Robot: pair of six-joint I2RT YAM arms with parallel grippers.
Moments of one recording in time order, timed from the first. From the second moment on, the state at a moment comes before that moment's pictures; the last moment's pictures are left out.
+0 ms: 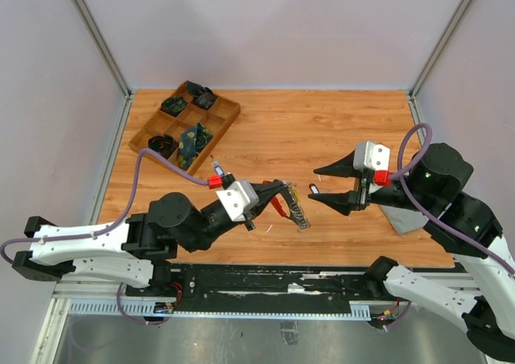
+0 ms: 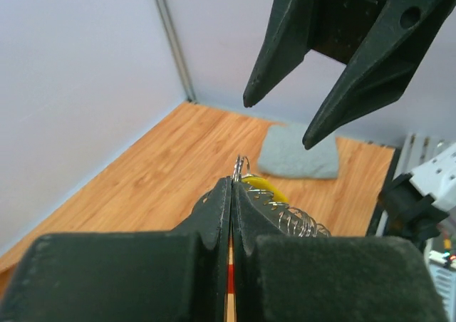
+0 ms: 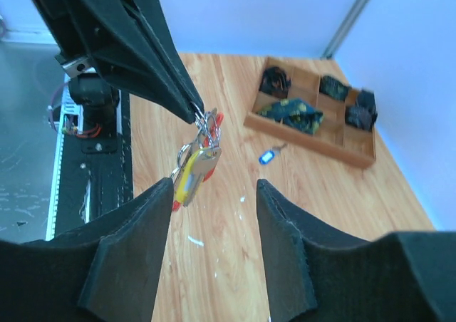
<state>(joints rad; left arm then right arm) -1.51 0.95 1.07 0.04 -0.50 0.28 0.75 0.80 1.36 -0.70 -0.55 -0.31</state>
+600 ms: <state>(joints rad) -1.51 0.86 0.97 0.23 -0.34 0.05 0.75 0.85 1.35 -0.48 -0.82 -0.21</state>
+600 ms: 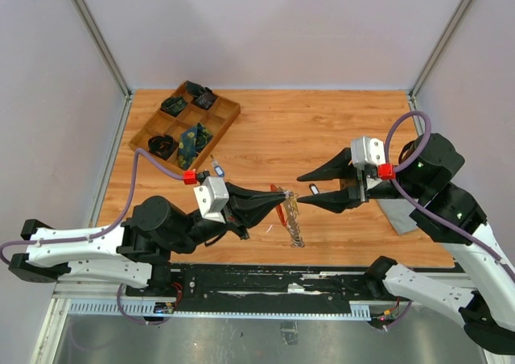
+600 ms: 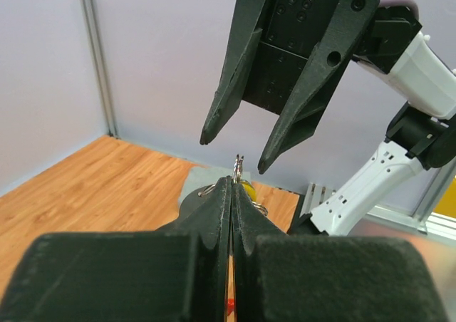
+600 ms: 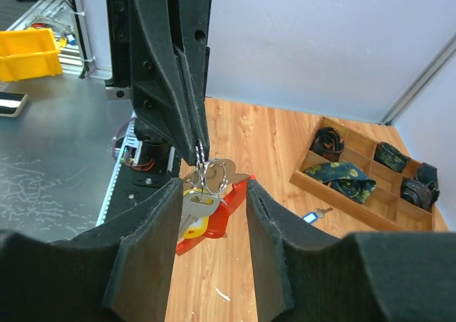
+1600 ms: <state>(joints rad) -1.51 0.86 0.94 0.28 -0.31 0.02 0.75 0.89 1.34 -0.46 -0.92 -0.16</state>
